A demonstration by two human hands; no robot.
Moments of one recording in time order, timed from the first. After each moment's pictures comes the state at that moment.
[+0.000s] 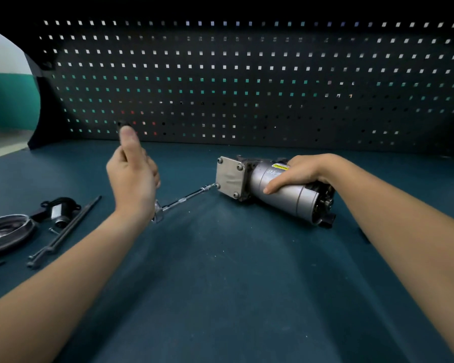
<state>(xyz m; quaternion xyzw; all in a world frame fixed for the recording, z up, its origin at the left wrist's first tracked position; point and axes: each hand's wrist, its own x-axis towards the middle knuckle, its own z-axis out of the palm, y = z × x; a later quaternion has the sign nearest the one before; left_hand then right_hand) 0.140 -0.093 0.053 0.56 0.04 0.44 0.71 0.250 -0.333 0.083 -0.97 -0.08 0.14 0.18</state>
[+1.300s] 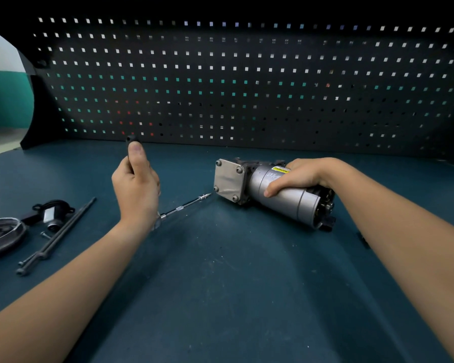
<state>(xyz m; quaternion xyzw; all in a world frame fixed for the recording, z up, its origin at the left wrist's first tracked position) 0.158 -0.087 0.030 0.60 0.04 0.45 0.66 0.254 -0.335 0.080 -0.97 -0.08 0.14 0.21</state>
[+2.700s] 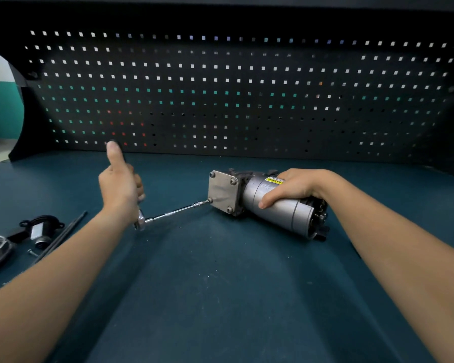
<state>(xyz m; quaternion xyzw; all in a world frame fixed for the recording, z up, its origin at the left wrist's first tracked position) 0.181 -0.064 0.053 0.57 0.15 0.37 0.72 0.249 -0.336 0.081 -0.96 -0.09 0.13 0.22</state>
